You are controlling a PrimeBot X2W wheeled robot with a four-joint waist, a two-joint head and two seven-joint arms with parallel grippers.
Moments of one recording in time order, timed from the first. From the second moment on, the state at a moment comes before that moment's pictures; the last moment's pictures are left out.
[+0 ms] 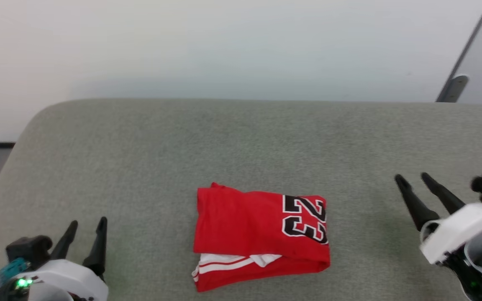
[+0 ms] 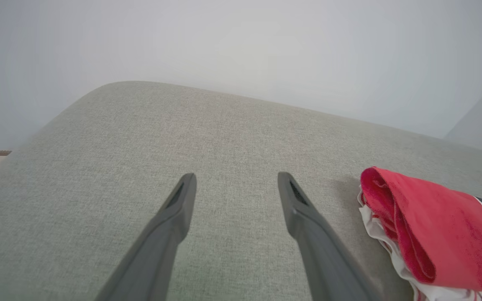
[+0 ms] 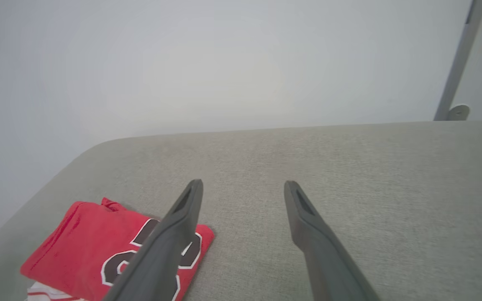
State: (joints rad) left arm -0.18 0.55 -0.38 0.39 -0.84 0.05 -0.26; right arm -0.28 -0.37 0.22 0.22 0.70 0.13 0.13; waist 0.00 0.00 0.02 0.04
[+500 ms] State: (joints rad) left arm -0.09 0.53 -0.25 0.31 -0.79 0.06 -0.26; right arm -0.13 -0.37 0.10 0.23 0.62 0.13 -0.05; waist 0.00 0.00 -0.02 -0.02
